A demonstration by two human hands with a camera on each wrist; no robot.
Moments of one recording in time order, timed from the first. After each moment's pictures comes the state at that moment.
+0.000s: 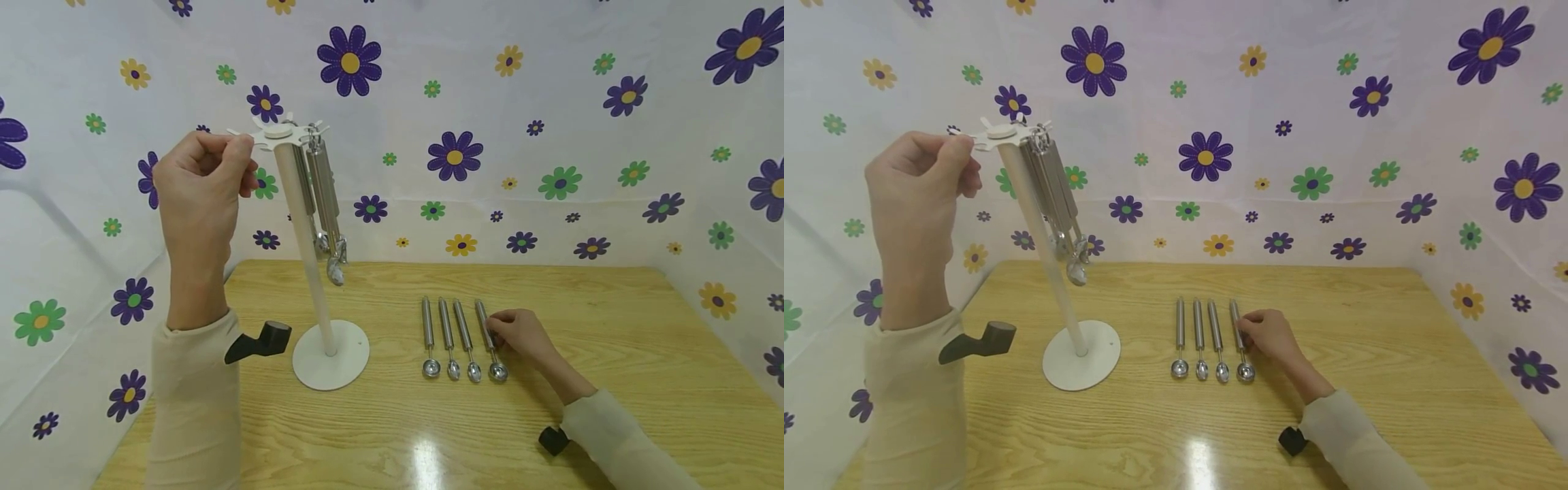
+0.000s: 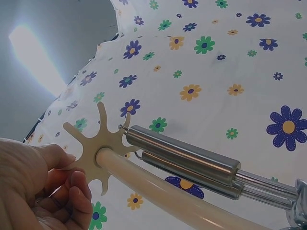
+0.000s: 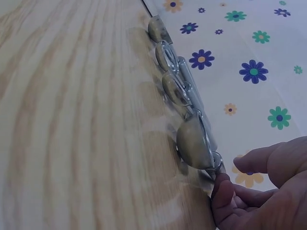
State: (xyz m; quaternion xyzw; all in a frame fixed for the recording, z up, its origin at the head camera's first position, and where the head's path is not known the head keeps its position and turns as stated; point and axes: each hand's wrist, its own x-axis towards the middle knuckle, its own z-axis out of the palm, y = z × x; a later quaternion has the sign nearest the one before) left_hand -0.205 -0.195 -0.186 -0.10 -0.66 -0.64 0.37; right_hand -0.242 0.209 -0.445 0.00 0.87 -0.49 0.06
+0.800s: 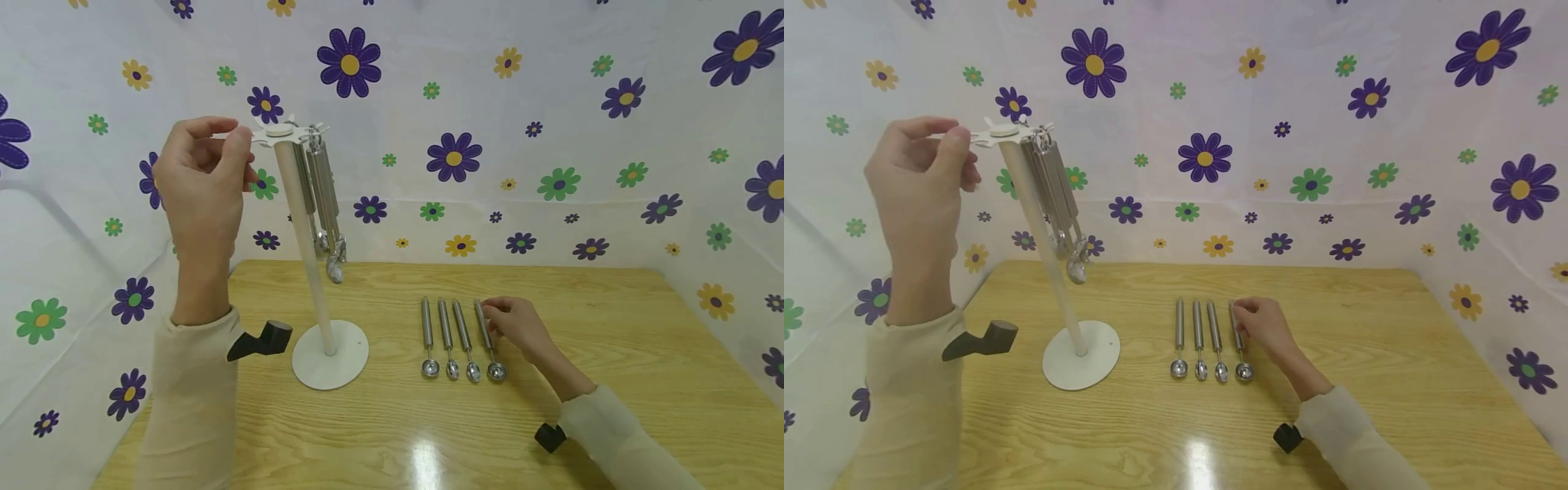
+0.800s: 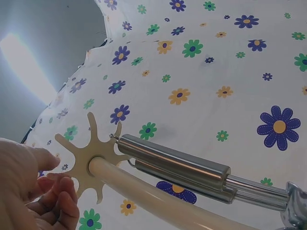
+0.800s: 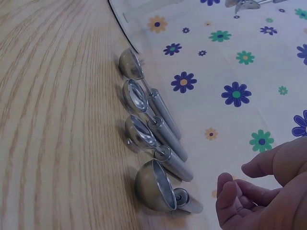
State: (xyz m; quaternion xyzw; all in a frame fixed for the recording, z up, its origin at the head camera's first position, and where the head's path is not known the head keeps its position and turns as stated) left_hand -0.209 -0.191 -0.185 -0.09 -0.68 -0.57 0.45; right_hand -0.240 0.196 -0.418 -0.01 0.85 -0.53 0.04
